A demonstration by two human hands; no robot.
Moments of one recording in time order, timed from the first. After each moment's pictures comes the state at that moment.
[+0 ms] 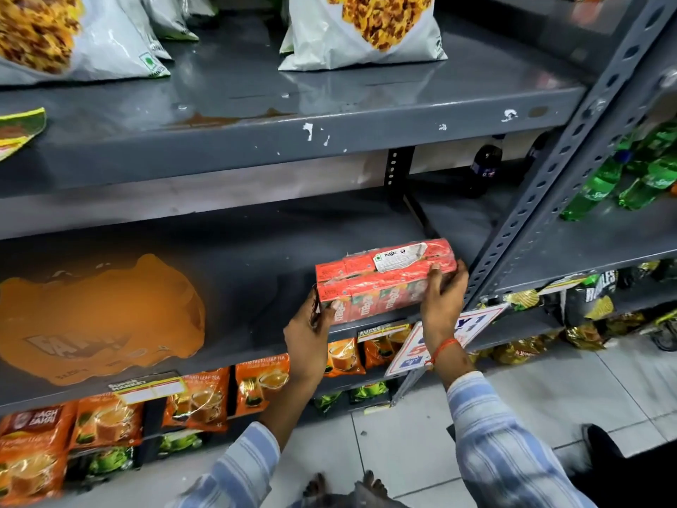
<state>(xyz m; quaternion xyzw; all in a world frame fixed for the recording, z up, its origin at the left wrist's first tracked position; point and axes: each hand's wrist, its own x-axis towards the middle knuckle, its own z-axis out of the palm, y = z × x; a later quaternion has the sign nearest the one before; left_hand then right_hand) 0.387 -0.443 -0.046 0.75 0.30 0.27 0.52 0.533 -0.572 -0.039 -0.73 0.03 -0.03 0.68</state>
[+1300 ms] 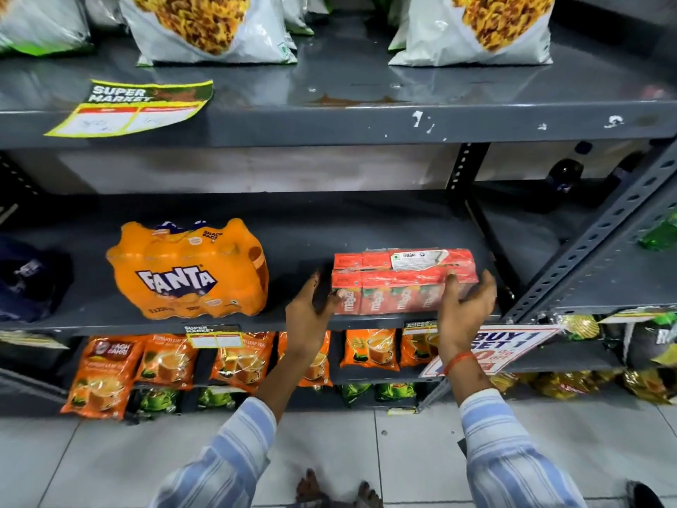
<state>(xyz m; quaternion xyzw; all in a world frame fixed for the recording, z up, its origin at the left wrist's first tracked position) 0.327 -0.392 -0.027 0.78 0.35 0.26 0.46 0.472 -0.538 -0.016 -0.74 0.02 -0.04 0.68</state>
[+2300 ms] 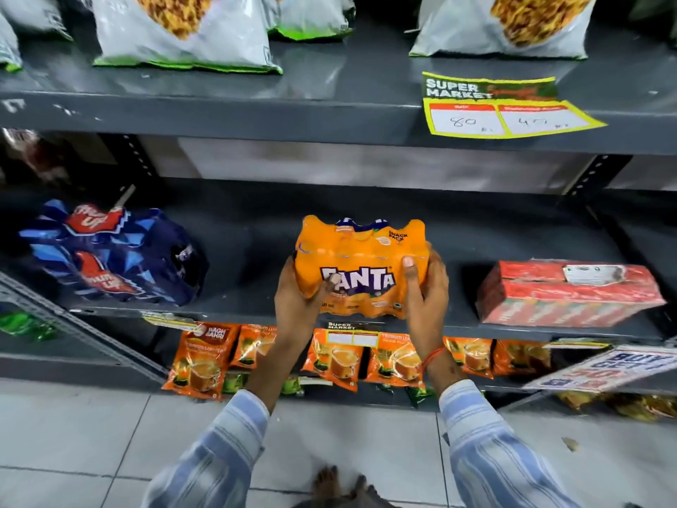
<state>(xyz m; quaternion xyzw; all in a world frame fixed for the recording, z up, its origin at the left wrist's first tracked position) 0.147 -0.191 -0.015 0.71 0.41 0.31 0.48 0.281 -0.310 -0.021 -0.74 -0.21 0.05 0.63</state>
